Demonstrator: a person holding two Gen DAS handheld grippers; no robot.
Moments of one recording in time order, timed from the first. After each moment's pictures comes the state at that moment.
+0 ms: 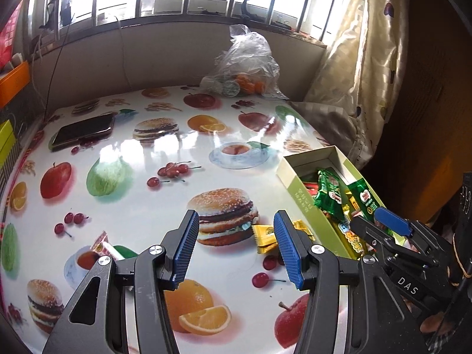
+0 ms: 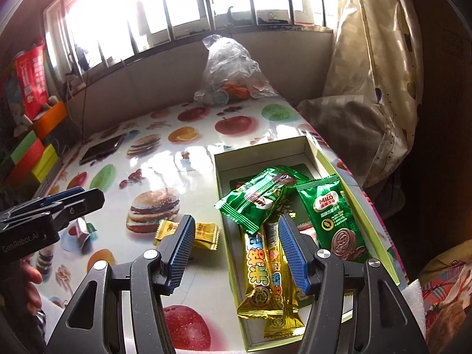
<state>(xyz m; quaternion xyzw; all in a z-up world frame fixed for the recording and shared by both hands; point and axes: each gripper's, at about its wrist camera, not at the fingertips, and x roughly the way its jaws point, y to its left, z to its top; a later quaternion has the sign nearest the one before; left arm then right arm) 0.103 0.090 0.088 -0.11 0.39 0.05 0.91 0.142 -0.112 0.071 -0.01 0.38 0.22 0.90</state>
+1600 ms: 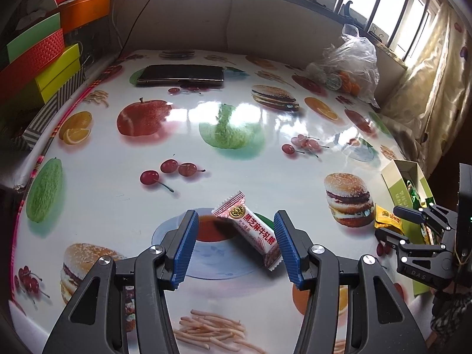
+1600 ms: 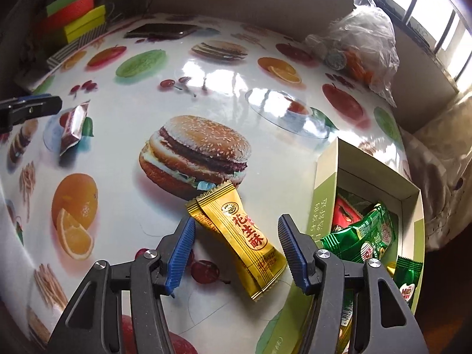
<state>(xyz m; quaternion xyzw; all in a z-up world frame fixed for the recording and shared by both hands) 0.054 0.209 0.039 -0.18 0.43 0.17 0.87 0.173 0.009 0.009 -0.27 0.44 0.35 0.78</state>
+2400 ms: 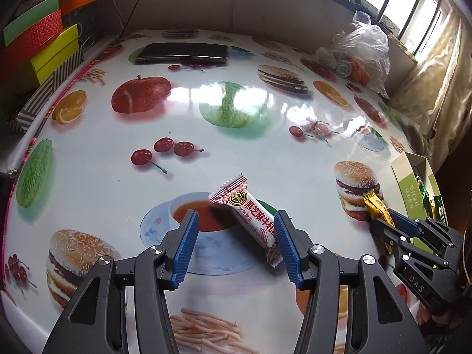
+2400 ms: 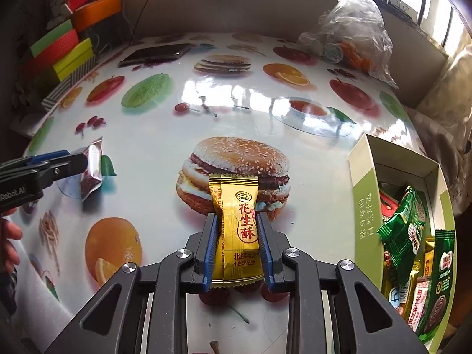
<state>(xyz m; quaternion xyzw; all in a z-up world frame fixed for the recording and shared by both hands) 0.065 0.208 0.017 -0.20 0.46 0.18 0.85 0.155 0.035 0.009 -0.18 0.45 0.34 0.80</state>
